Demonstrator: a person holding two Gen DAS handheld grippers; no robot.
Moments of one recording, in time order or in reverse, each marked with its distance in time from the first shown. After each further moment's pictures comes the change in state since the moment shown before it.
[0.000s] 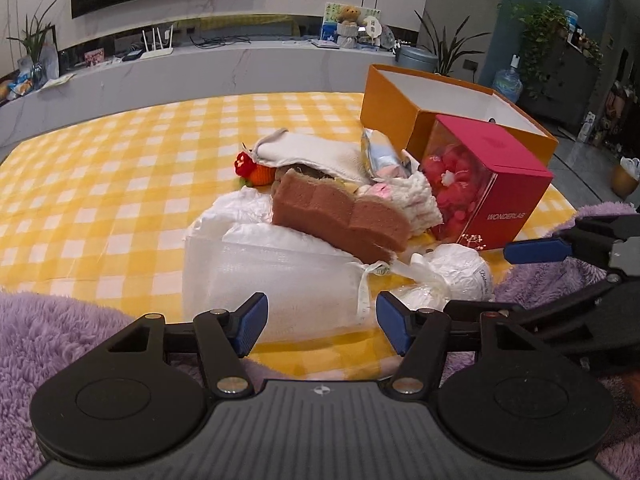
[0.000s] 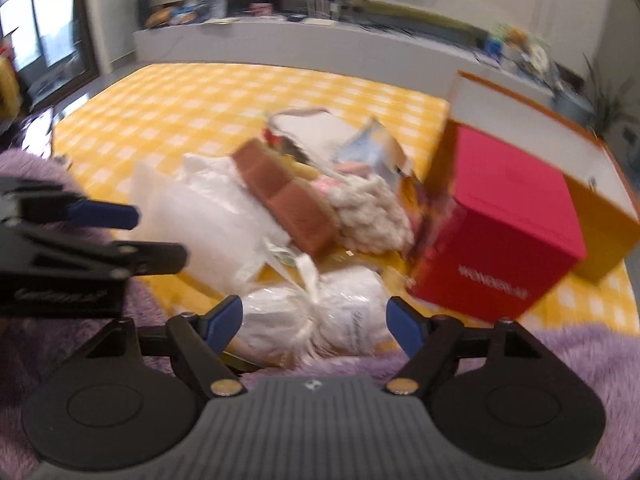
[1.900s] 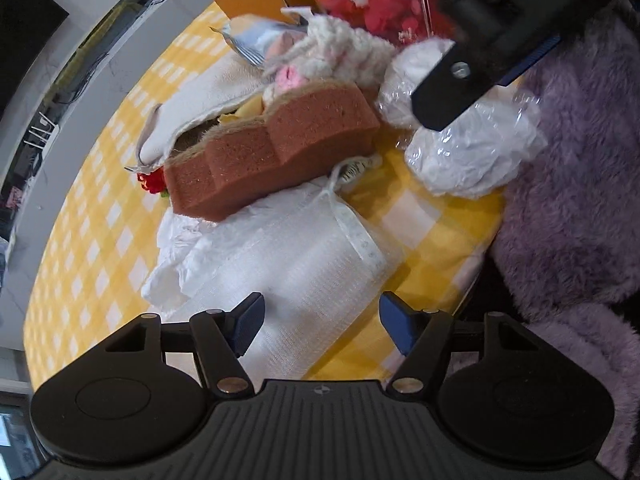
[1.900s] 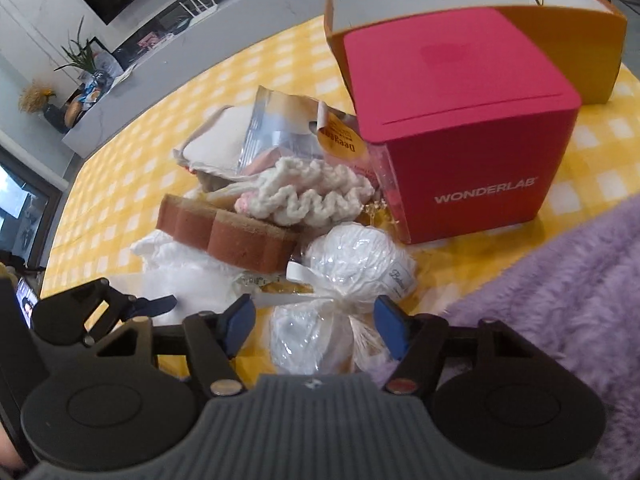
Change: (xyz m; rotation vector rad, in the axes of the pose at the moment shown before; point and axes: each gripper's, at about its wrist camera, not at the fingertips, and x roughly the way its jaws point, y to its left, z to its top) left arm 0.092 -0.054 0.005 0.758 0.363 0.125; right arm 0.048 -0.068 0.012 0.649 0.154 0.093
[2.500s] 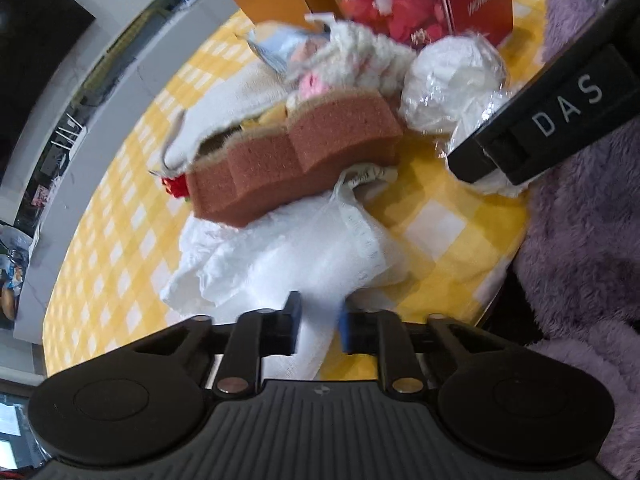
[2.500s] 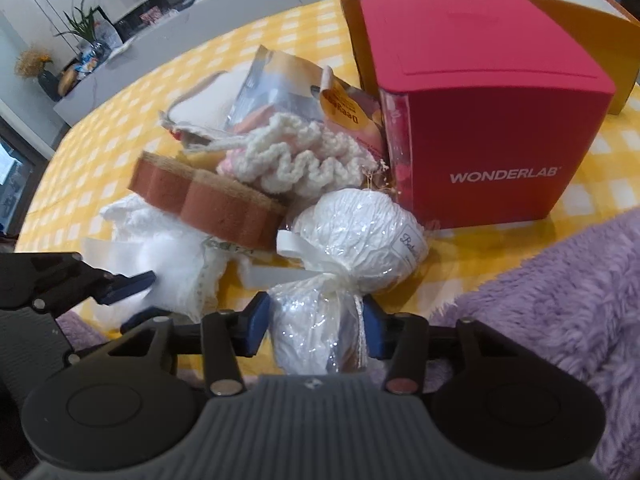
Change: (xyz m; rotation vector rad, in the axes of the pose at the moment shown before) left arm -0.008 -0.002 -0.001 -0.048 -0.052 0.077; right arm 0.024 0.005 -0.013 -0.102 -0.002 -0.052
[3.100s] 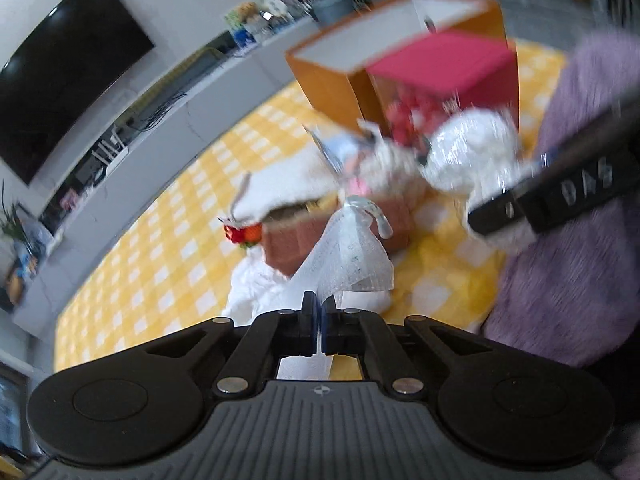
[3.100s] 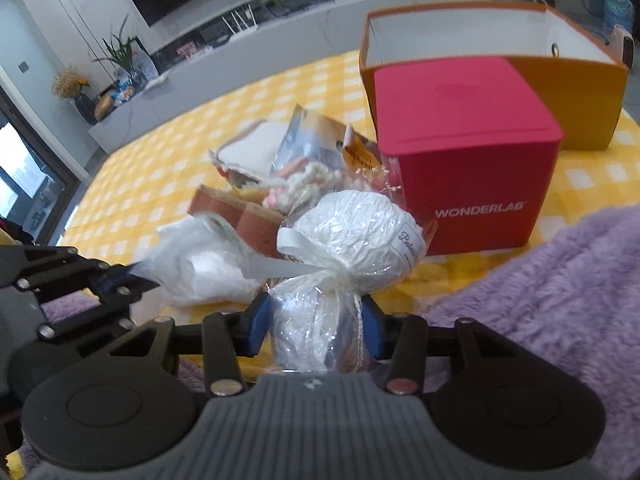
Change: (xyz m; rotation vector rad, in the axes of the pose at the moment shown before) left arm -0.078 0.022 -0.002 -0.184 -0.208 0.026; right arm -0.059 -0.004 -0.016 -0.041 -0.140 0.079
